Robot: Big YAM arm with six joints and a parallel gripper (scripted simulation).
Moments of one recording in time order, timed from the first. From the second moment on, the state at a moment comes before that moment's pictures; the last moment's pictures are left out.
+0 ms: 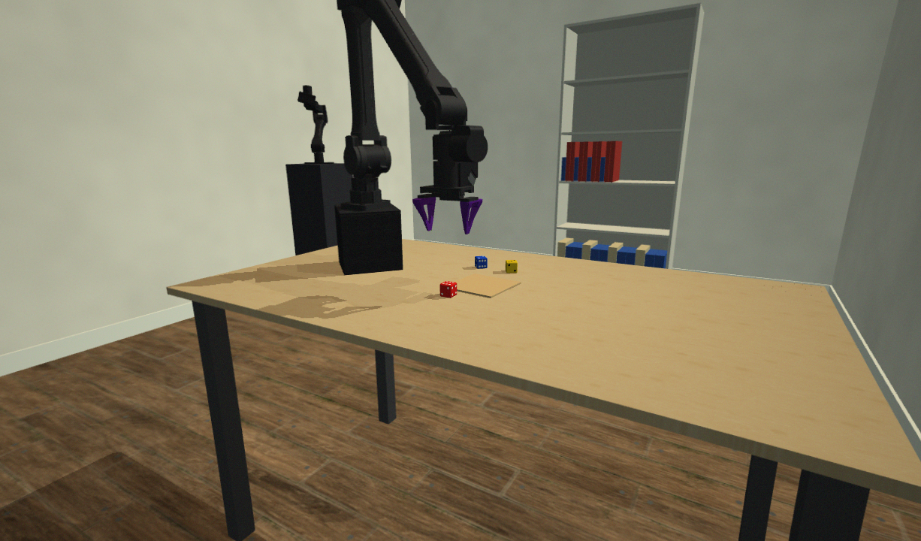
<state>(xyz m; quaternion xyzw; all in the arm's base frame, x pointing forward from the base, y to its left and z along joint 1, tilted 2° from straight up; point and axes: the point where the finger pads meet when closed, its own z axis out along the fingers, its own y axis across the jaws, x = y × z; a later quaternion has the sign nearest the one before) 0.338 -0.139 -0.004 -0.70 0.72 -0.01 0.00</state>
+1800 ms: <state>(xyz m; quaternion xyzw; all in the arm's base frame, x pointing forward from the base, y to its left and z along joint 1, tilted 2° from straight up) 0.338 -0.139 -0.026 -0.24 0.97 -0.01 0.01</state>
